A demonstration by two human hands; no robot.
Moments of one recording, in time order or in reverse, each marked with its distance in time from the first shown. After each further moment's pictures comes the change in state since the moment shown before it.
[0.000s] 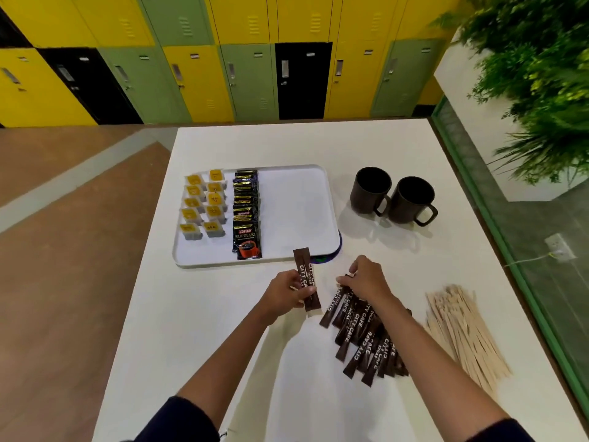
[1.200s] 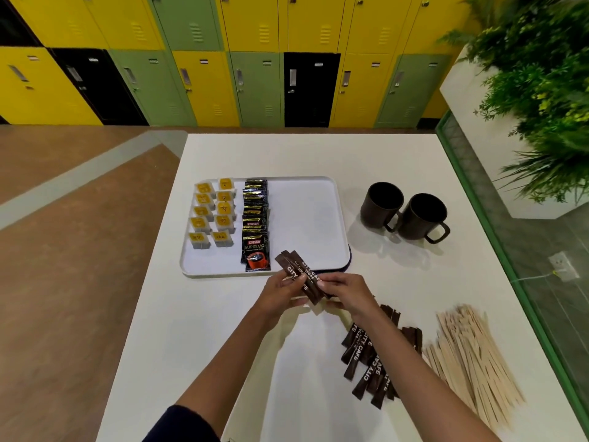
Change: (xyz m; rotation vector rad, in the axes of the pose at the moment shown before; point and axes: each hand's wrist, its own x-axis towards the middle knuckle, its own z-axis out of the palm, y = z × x) left_hand 0.006 0.006 -0.026 -0.479 0.038 -0.015; right_hand -0.008 -0.035 0.027 0.725 -0.280 0.060
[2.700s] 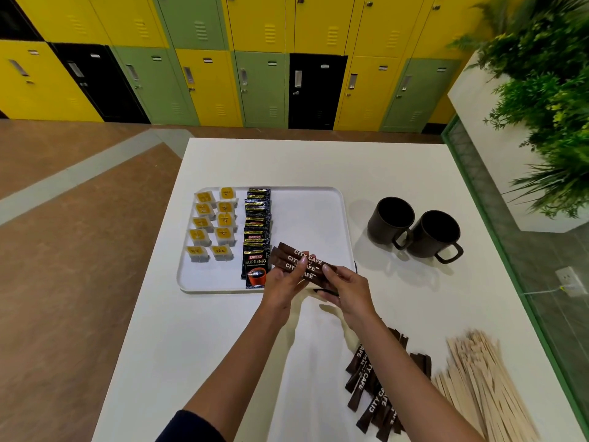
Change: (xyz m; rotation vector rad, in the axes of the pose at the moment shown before) left_hand 0.034 0.032 0.011 -0.266 0.116 0.131; right_hand 0.034 -0.022 0.014 0.297 0.112 -0.066
